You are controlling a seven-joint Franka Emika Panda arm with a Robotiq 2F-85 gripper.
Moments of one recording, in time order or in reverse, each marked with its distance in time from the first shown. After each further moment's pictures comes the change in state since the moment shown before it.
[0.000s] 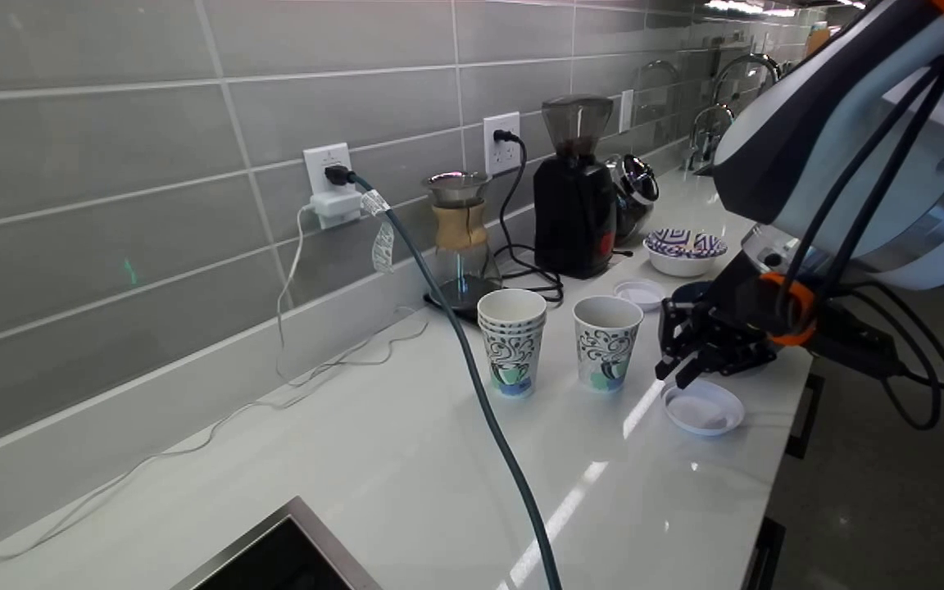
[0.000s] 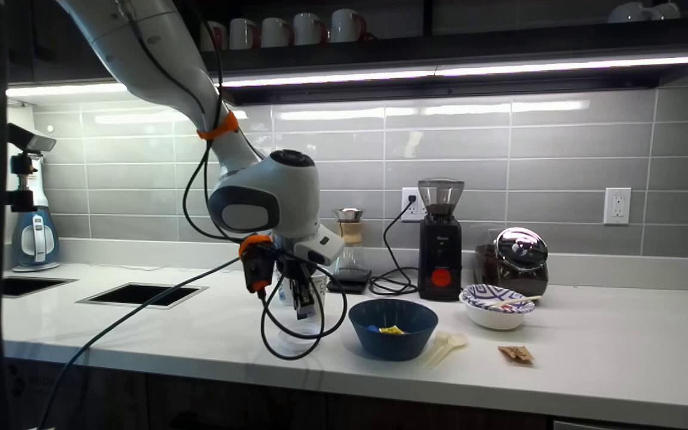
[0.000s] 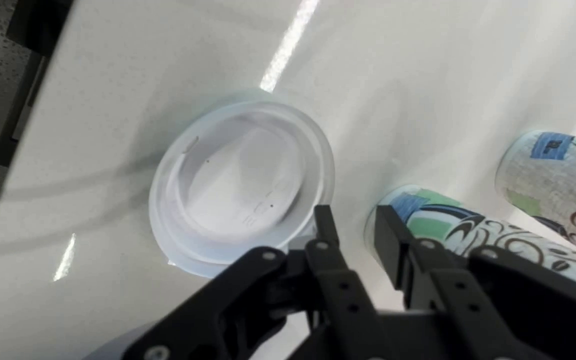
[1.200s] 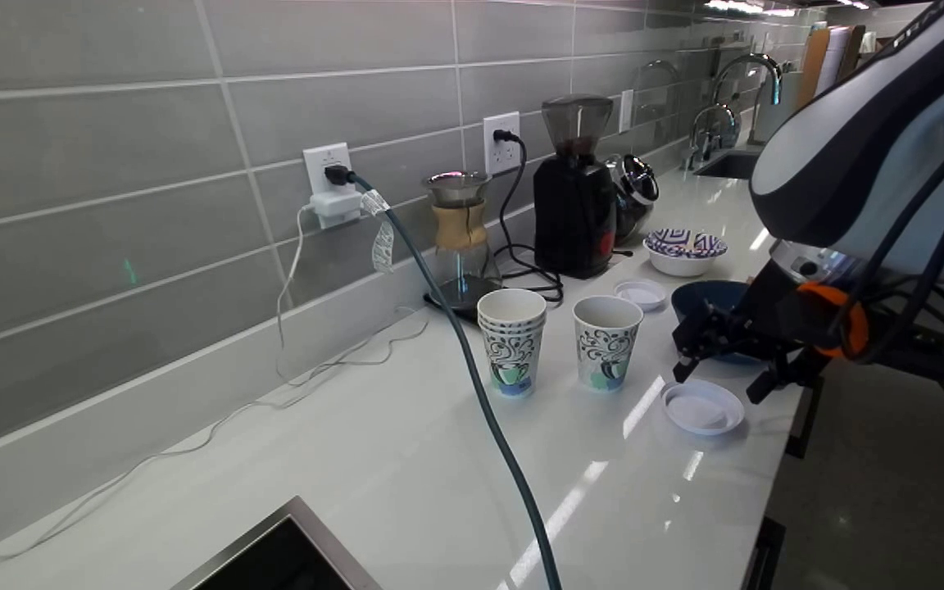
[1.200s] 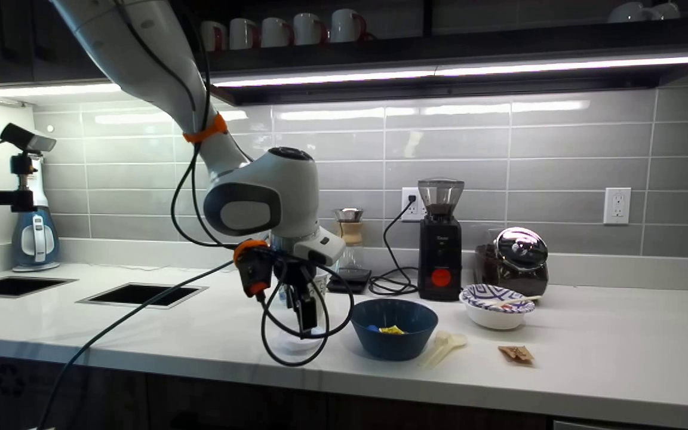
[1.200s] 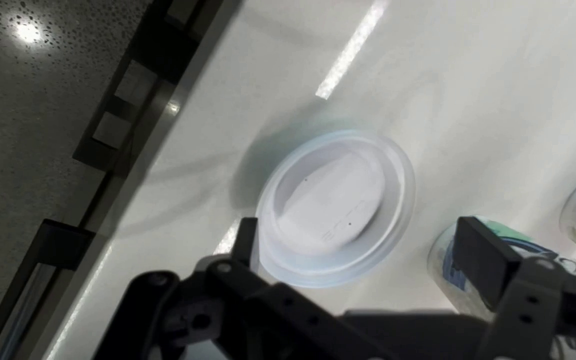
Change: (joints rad) arm 0.011 -0.048 -0.066 -0.065 -0.208 -0.029 0.086
